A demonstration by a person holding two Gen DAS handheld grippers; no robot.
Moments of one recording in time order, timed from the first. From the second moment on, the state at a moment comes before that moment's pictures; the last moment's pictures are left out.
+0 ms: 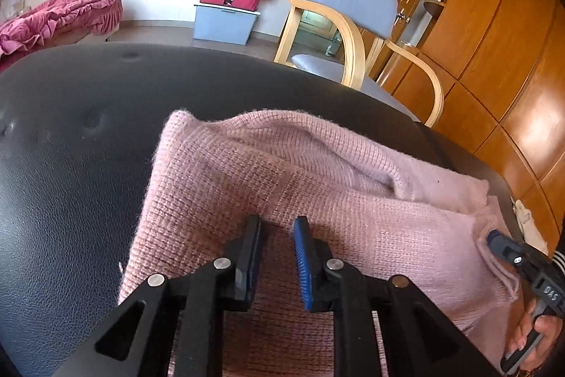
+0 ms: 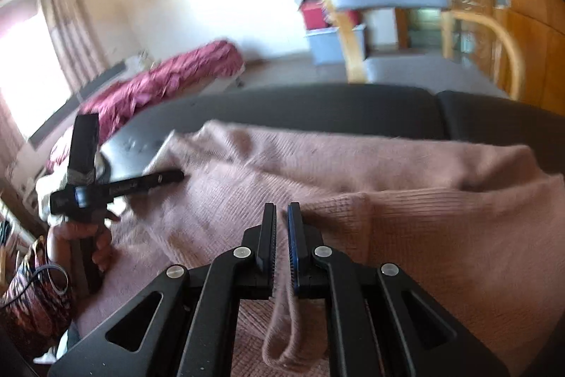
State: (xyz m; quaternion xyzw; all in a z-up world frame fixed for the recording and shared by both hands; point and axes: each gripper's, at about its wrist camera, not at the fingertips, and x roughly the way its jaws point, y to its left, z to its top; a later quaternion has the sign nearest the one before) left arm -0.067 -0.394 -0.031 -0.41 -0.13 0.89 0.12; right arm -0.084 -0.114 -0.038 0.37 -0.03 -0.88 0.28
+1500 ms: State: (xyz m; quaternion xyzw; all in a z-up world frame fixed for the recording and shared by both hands) left arm -0.056 -0.400 -0.029 -0.42 -0.08 0.90 0.10; right arm -0.073 -0.070 -0.063 0.41 -0.02 -0.88 0.25
